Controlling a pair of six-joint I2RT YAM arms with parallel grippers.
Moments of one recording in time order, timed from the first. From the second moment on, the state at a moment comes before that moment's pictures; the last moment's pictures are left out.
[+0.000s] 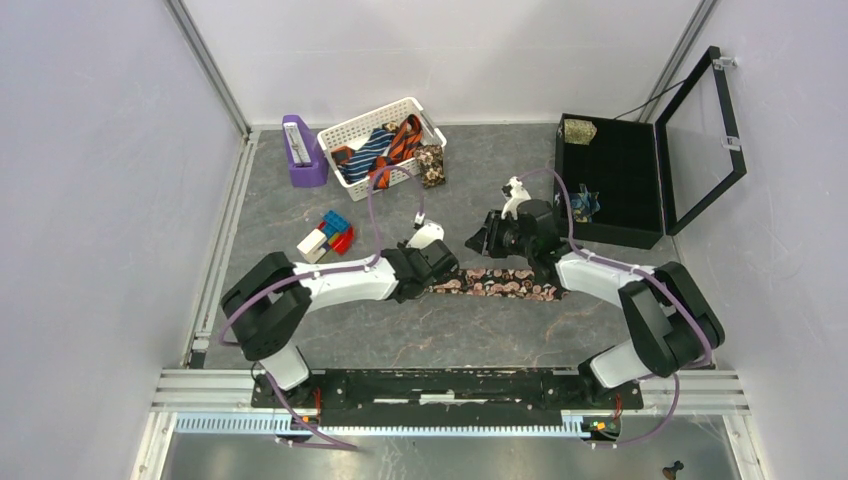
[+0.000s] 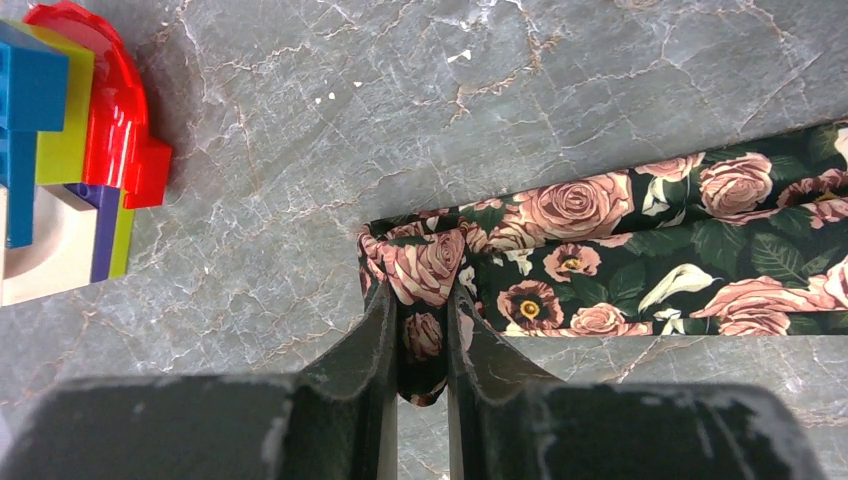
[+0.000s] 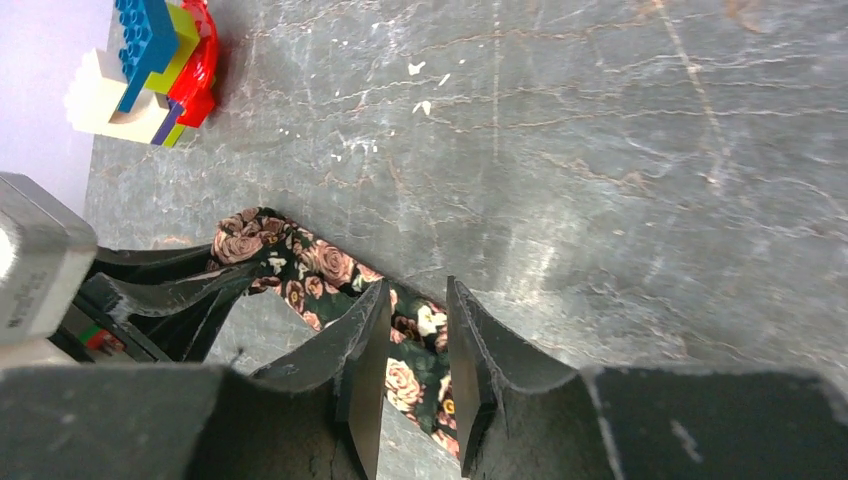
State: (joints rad) left arm -0.96 1.64 0.96 -0.48 -0.68 -0.45; right arm 0.47 1.50 0.66 0.31 -0.30 0.55
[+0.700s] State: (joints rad) left arm -1.04 1.83 1.10 -0.57 -0.75 -0.45; right arm 0.35 1.38 0.62 0.24 -0.29 0.51
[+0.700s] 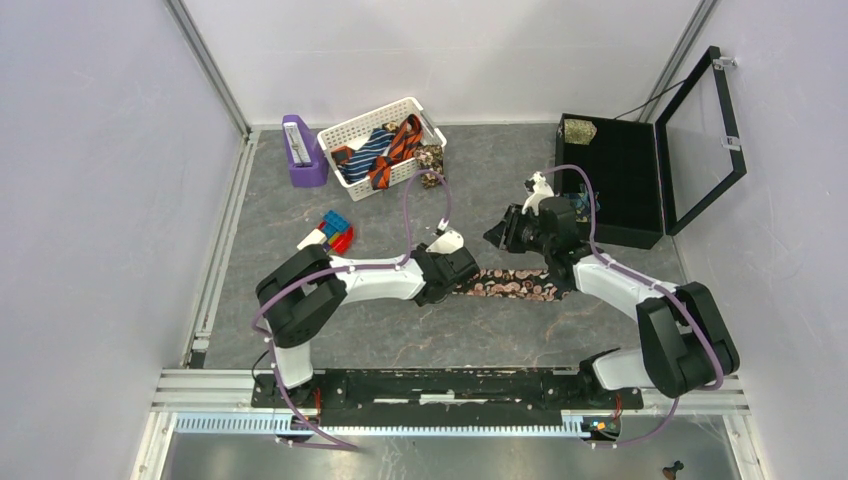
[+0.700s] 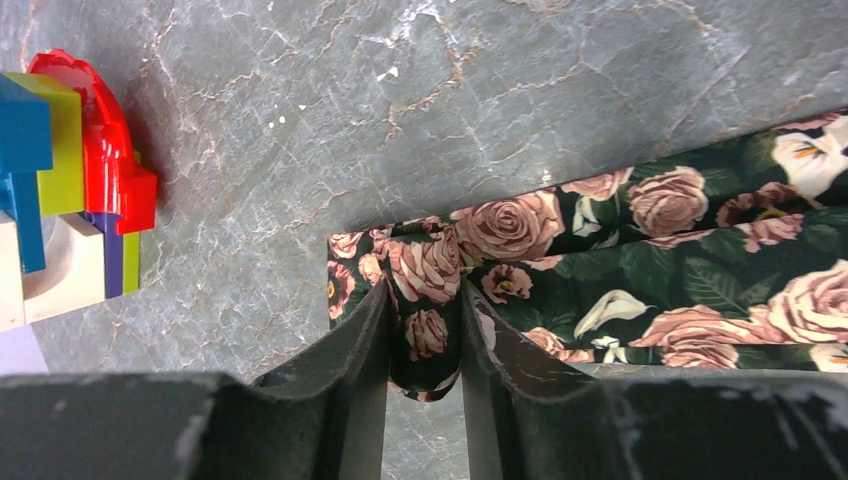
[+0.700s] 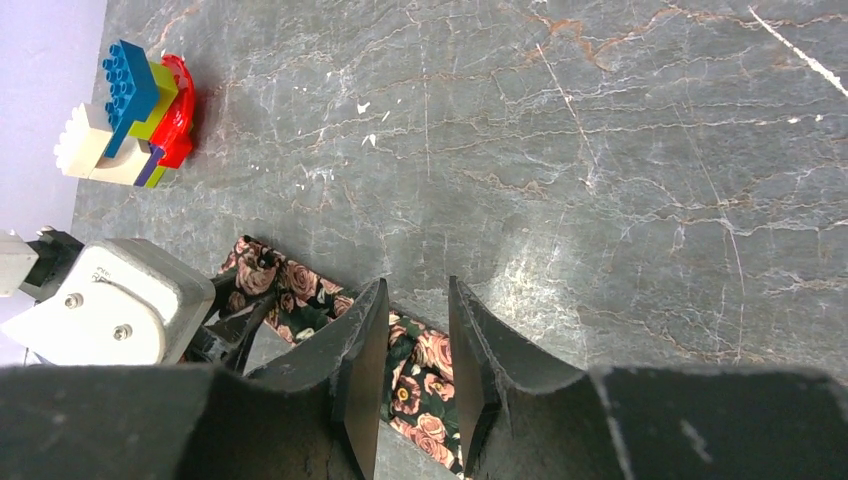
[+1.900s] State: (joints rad) left arm -0.95 1.44 1.01 -0.51 -0.44 -0.46; right arm 0.45 1.37 0.60 0.25 -0.32 0.53
